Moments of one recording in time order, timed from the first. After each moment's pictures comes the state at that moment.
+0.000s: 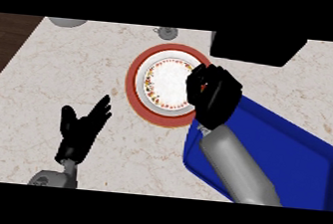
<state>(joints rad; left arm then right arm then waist) -0.06 0.06 -0.09 -1.39 0.06 0.02 0.24 -0.65 -0.01 0.45 -1.07 1.45 -0.93 1.09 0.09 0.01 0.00</state>
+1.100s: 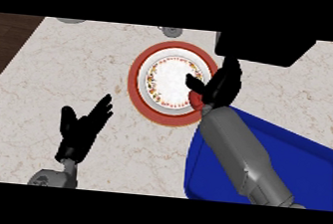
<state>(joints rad) -0.06 0.06 -0.10 -1.39 0.06 0.00 0.22 -0.83 0.00 0.37 -0.67 0.83 -1.13 0.83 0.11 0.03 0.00</state>
